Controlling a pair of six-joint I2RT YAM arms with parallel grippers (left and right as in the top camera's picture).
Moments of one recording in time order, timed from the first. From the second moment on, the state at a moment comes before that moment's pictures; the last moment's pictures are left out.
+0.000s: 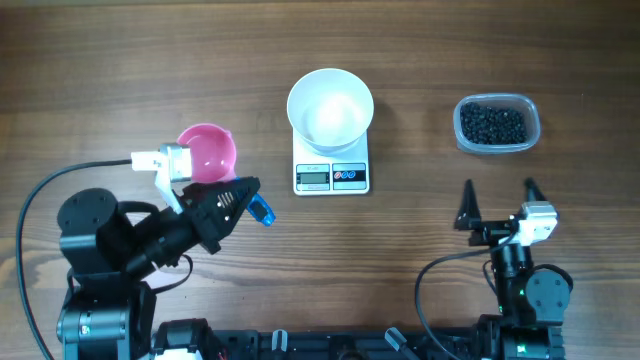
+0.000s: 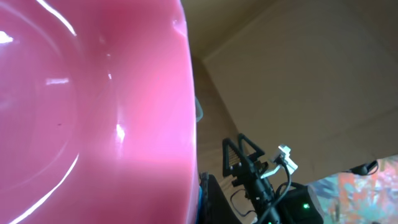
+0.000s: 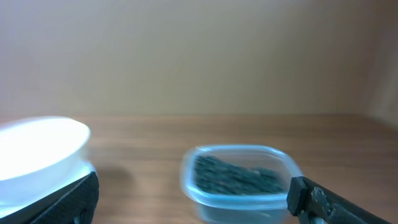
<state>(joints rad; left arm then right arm) 0.06 0.66 0.85 -0.56 0.94 -0.52 -0.06 0.02 0.01 0.05 -0.13 0.08</state>
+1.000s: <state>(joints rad) 0.06 0.66 0.85 -0.09 1.01 -0.81 -0.06 0.43 0.95 -0.59 -0.74 0.65</state>
